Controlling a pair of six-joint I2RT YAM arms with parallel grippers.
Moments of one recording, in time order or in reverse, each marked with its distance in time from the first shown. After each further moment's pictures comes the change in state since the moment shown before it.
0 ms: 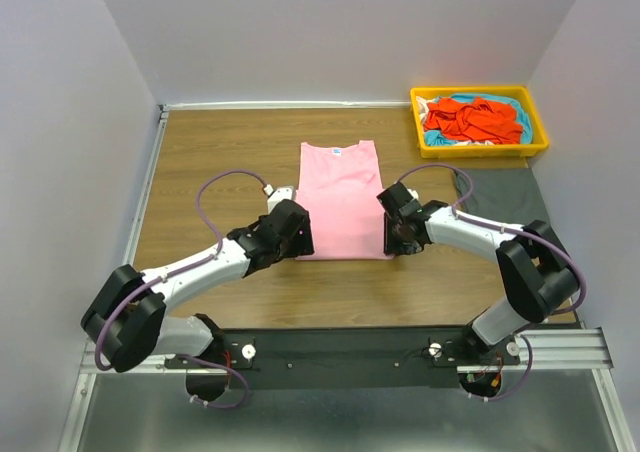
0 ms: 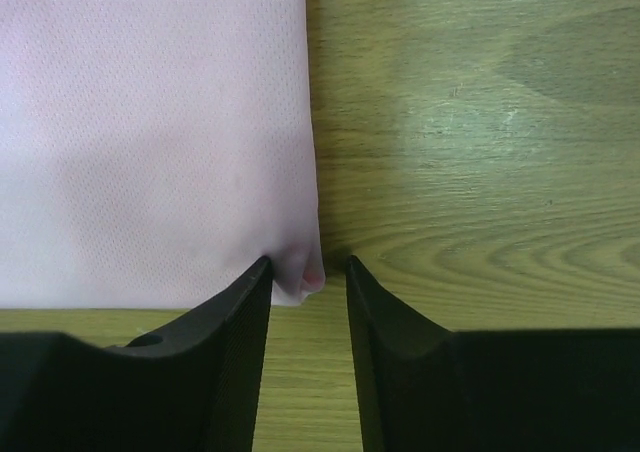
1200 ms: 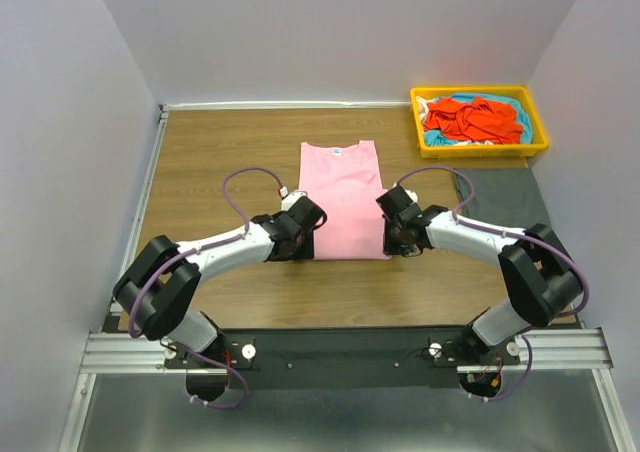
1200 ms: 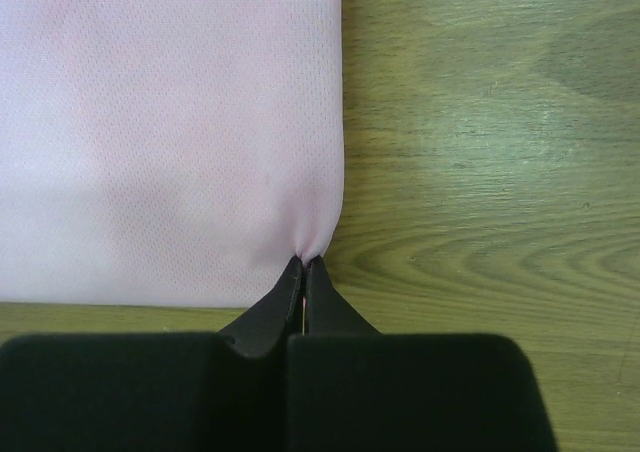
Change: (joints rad) left arm -0.019 0.220 0.137 -0.159 0.008 -0.004; right arm 0.020 -0.020 -0.037 0.059 -0.002 0.038
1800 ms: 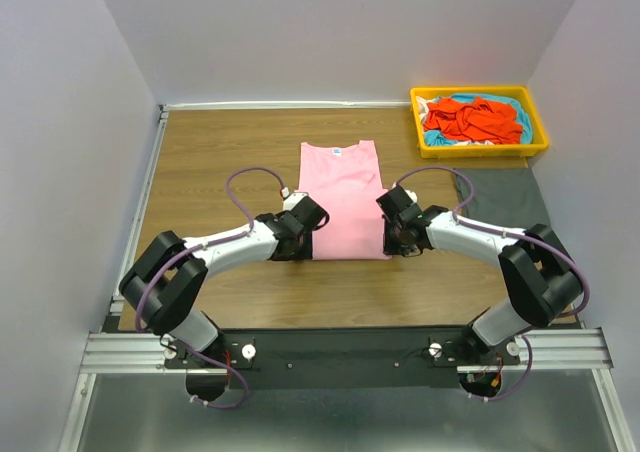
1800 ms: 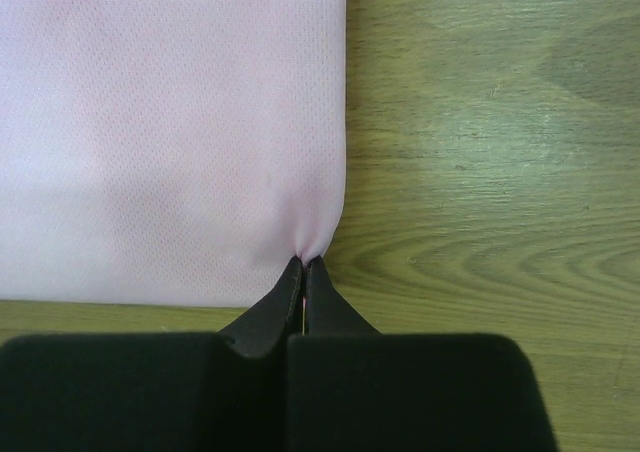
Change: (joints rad) left arm -0.003 0.048 0.022 -0.012 -0.015 -0.004; right arm 0.000 -0.002 -0.005 0.008 -0.001 -0.012
